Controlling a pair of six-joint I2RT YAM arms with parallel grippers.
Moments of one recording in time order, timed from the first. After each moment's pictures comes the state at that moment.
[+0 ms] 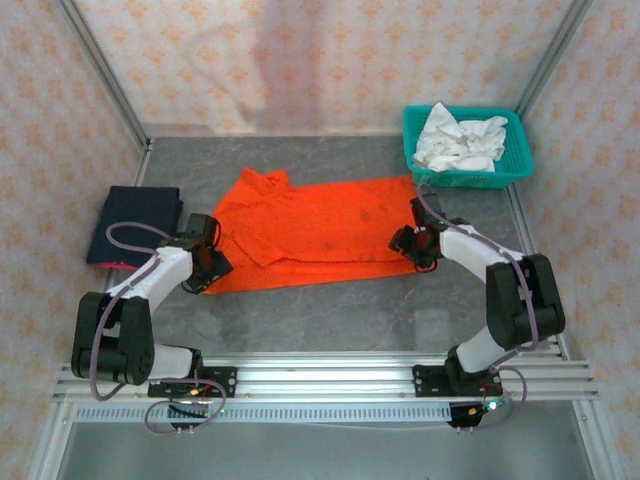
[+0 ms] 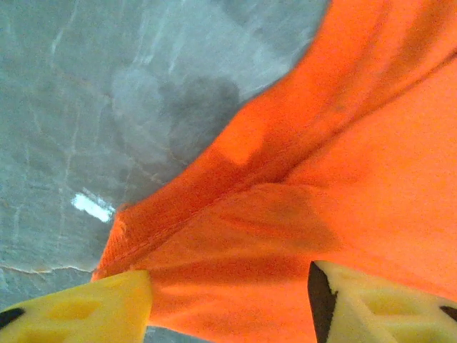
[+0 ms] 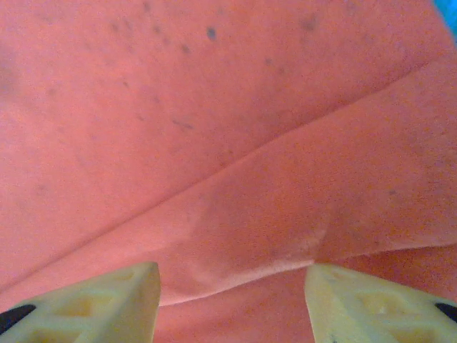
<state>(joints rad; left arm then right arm) -0.05 1.34 0.74 -0.69 -0.09 -0.77 0.23 1.53 0.88 -0.50 -0.12 0.75</state>
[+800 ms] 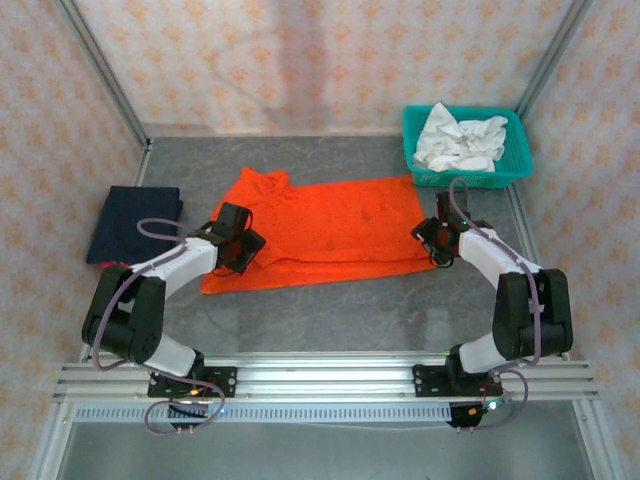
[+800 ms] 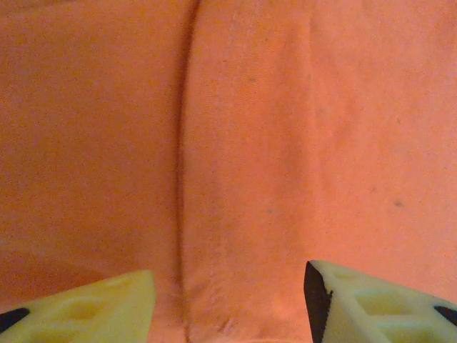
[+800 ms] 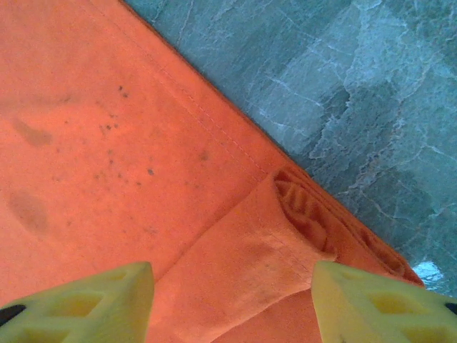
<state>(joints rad) -0.25 1.50 0.79 -0.36 0.03 -1.22 0.08 1.47 0.85 -0.47 -0.08 0.90</state>
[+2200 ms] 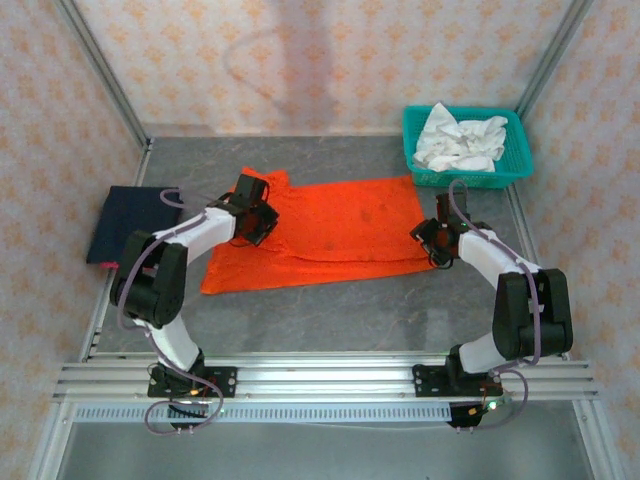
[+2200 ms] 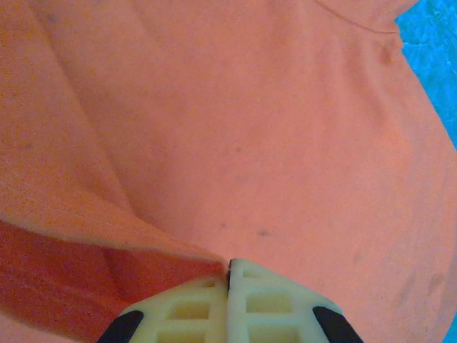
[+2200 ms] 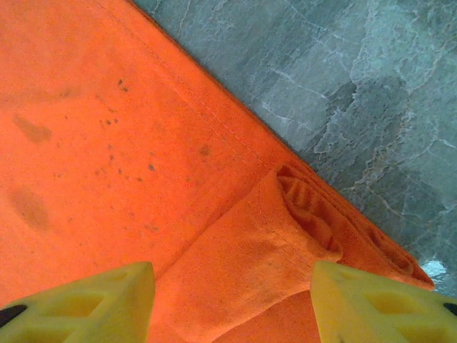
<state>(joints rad) -0.28 1.74 1.11 -0.38 0.08 -1.17 0.08 1.47 0.84 -0.45 -0.10 0.91</state>
